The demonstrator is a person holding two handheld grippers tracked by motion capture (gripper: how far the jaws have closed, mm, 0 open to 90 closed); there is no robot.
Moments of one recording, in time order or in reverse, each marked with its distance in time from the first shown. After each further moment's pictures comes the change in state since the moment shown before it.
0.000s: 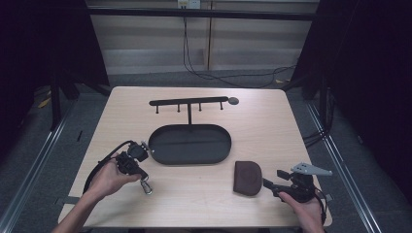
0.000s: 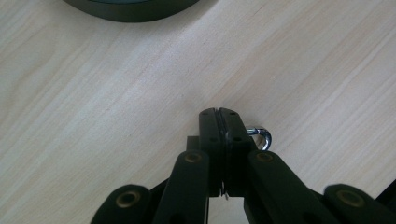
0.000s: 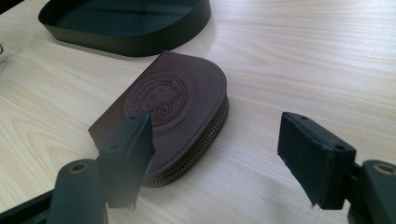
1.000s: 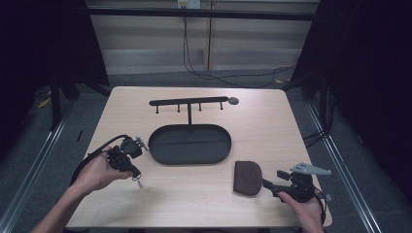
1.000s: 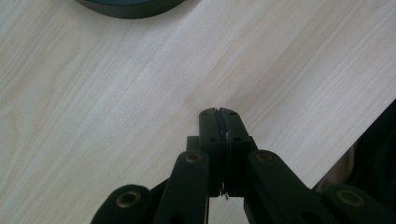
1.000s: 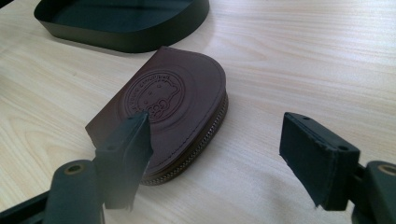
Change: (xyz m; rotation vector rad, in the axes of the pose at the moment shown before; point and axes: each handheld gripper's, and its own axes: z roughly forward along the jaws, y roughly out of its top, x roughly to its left) left arm -0.004 0.001 -0.039 0.057 0.008 0.091; right arm 0.000 0.000 0.002 0.017 -0.003 0.007
